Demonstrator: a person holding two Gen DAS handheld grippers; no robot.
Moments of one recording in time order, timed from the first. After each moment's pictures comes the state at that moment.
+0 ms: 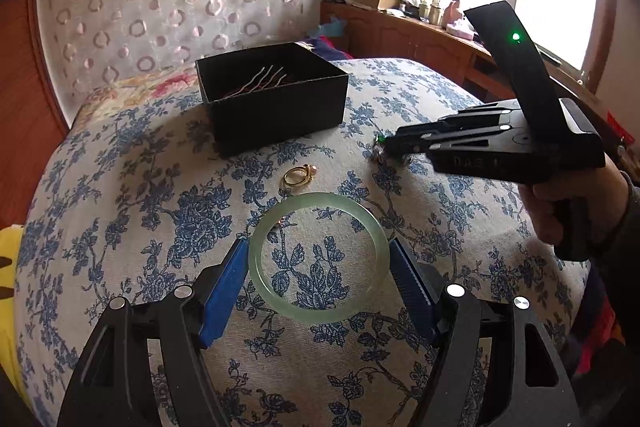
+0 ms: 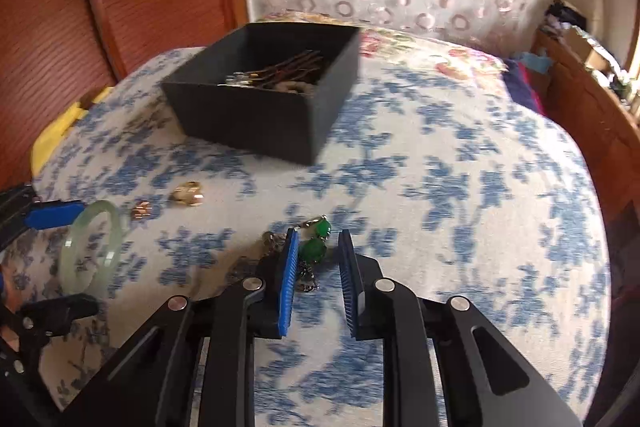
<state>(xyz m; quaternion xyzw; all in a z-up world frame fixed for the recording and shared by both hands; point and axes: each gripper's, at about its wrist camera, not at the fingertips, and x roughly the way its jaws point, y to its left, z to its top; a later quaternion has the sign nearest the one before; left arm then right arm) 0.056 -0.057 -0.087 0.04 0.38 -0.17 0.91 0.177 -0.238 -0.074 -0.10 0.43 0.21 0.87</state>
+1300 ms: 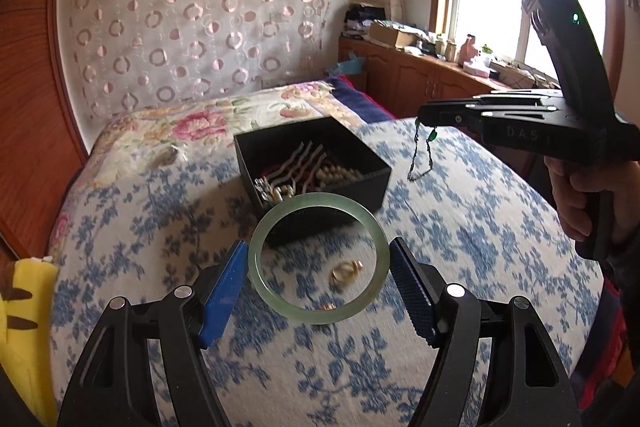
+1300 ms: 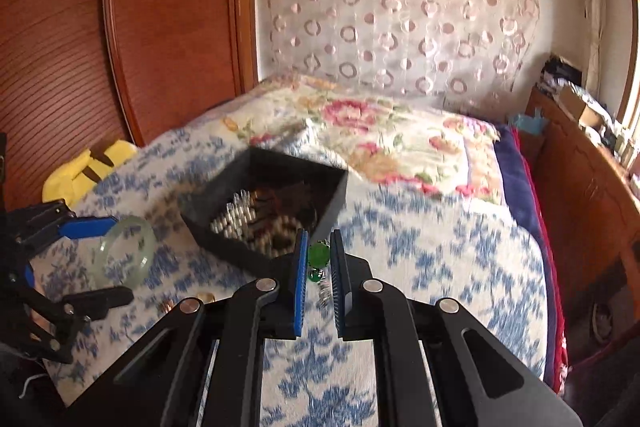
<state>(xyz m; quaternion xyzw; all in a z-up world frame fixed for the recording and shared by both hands) 0.091 -0.034 -0.037 0.04 0.32 -0.14 0.94 0.200 -0.227 0.029 -0.10 0.32 0.26 0.91</state>
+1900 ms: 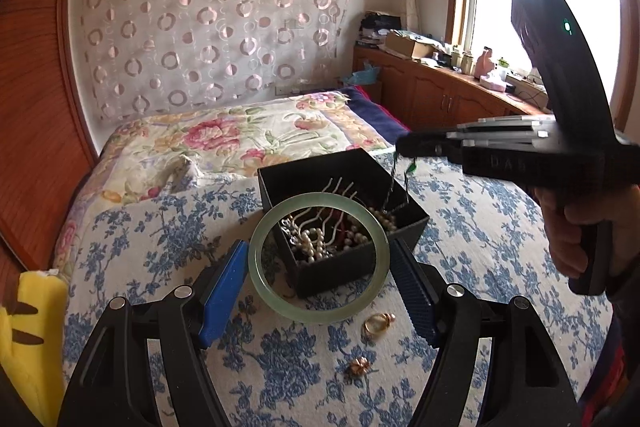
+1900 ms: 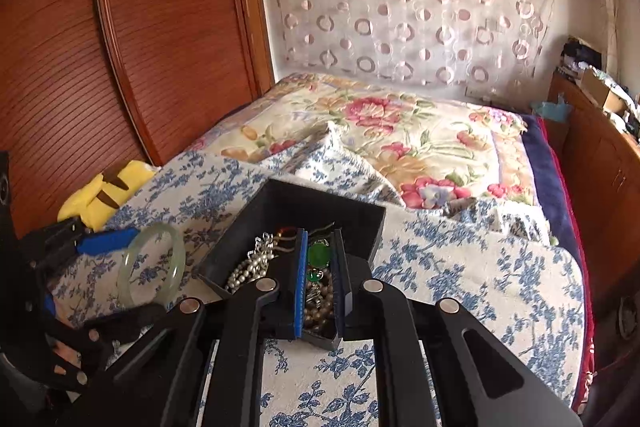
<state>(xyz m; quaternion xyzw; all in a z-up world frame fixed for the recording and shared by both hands) 0.136 -0.024 -0.023 0.03 0.31 -0.12 0.94 0.243 -0.193 0.022 -0.06 0.36 0.29 0.89</state>
